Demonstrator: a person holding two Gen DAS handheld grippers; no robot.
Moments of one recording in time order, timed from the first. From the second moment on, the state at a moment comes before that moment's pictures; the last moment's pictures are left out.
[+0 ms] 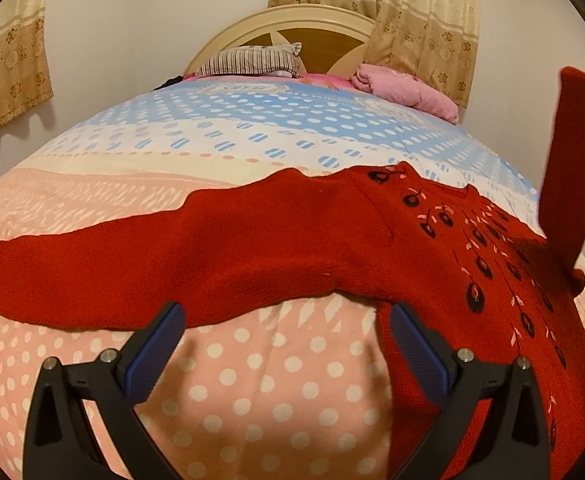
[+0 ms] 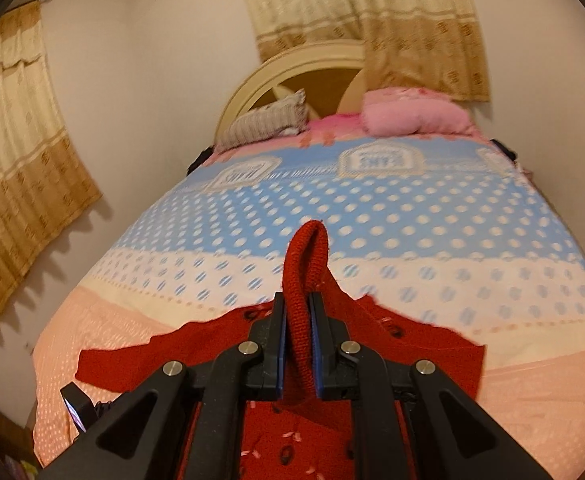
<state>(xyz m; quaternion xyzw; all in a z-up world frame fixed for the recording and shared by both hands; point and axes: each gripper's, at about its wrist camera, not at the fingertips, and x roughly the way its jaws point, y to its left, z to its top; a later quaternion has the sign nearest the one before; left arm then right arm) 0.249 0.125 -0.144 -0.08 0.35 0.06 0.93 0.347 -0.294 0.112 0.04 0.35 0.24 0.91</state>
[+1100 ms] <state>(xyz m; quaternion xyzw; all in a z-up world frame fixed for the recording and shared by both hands) 0.322 0.057 -0.118 -0.06 0.39 -0.04 0.92 0.284 -0.361 -0.063 0.01 0.44 0.21 0.88</state>
